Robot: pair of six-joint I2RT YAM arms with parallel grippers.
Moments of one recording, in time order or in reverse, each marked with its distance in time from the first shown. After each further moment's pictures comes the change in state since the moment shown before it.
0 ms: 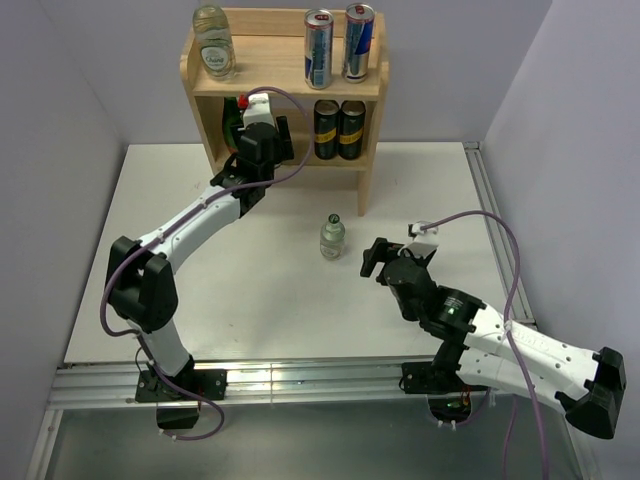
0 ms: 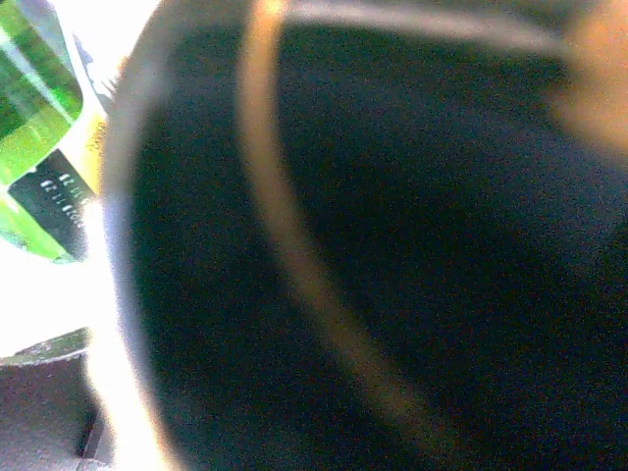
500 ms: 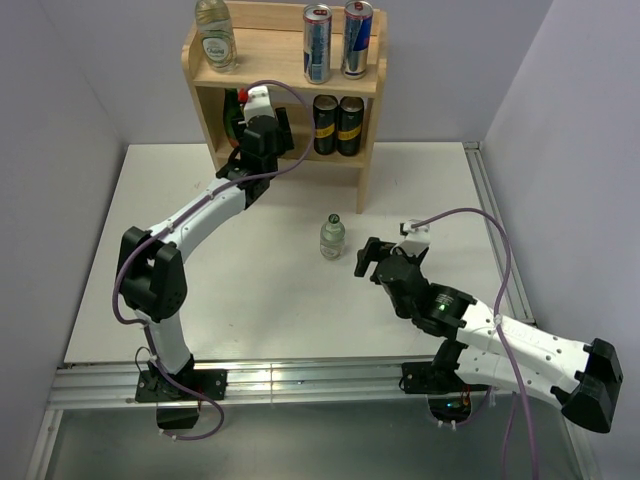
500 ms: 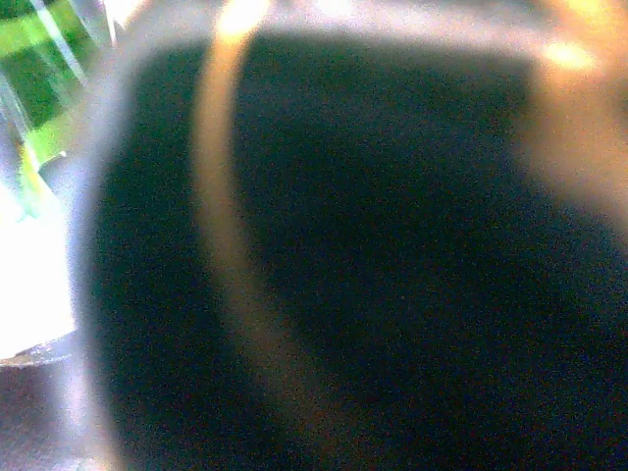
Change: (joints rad) left arm 0.018 0.091 0.090 0.043 -0.054 0.002; right arm 0.000 0.066 0.000 0.050 -0.020 -0.004
